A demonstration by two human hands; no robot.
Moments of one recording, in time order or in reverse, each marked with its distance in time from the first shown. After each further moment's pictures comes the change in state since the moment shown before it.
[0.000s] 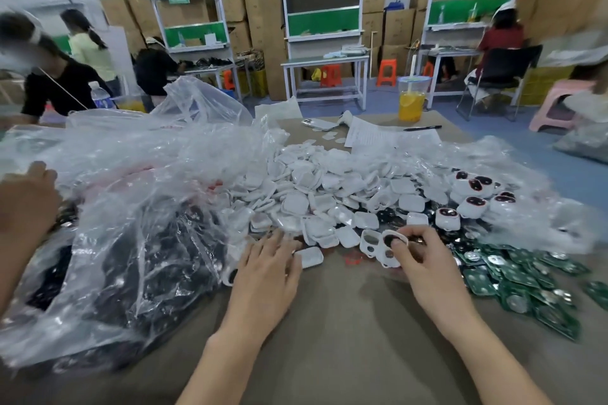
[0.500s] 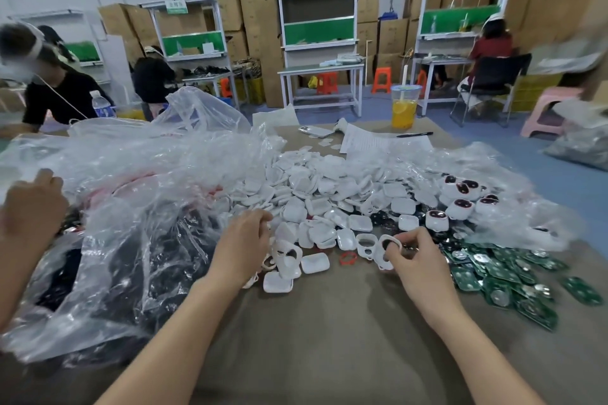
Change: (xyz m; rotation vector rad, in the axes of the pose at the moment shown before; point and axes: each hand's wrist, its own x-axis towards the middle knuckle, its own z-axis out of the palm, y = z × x) left_hand 0.051 -0.027 -0.033 -0.127 0.036 -0.066; right_hand 0.005 0.004 -0.001 -0.125 0.112 0.022
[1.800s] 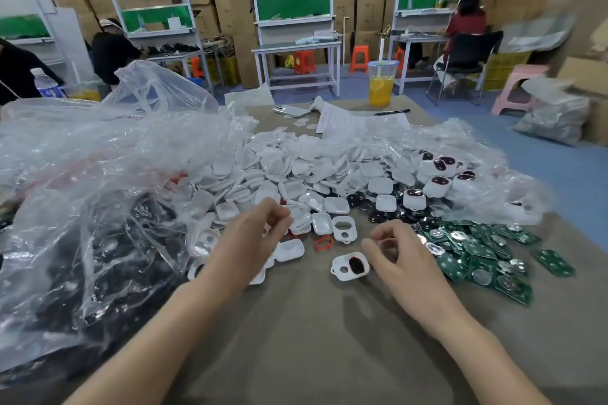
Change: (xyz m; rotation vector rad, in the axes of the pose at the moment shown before) left_hand -0.018 0.043 0.014 -0.245 -0.071 0.165; right_hand -0.024 -0.003 -0.022 -0.282 -0.184 -0.130
